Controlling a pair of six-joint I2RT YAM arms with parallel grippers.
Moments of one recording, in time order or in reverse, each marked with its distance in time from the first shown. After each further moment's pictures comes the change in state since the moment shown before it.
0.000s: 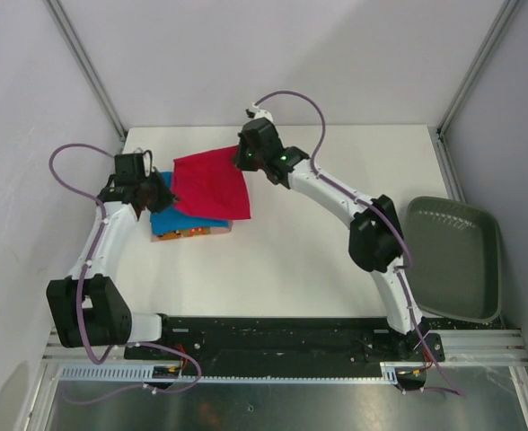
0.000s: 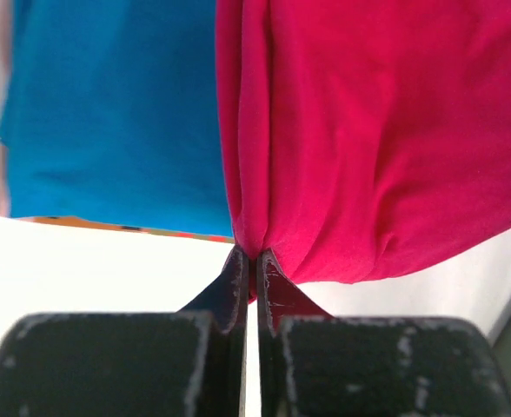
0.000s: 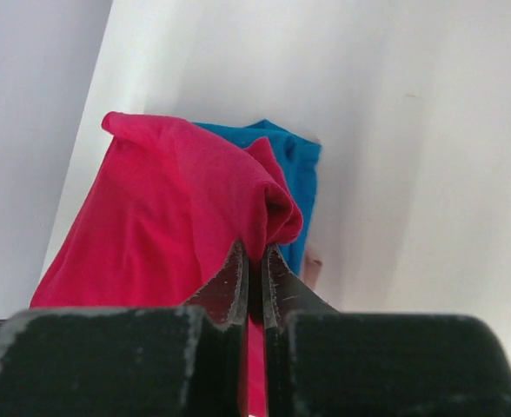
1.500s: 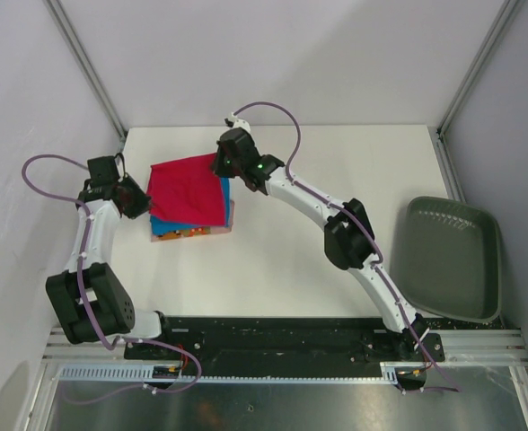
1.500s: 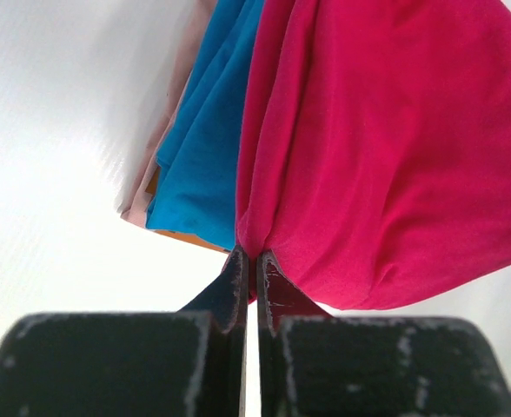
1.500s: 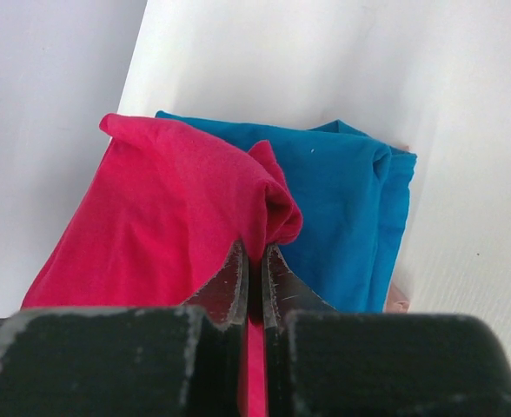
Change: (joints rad) left arm 0.231 0.044 0.011 -0.035 -0.030 0.054; right arm 0.070 0.285 0.316 0.000 -0.009 0.083
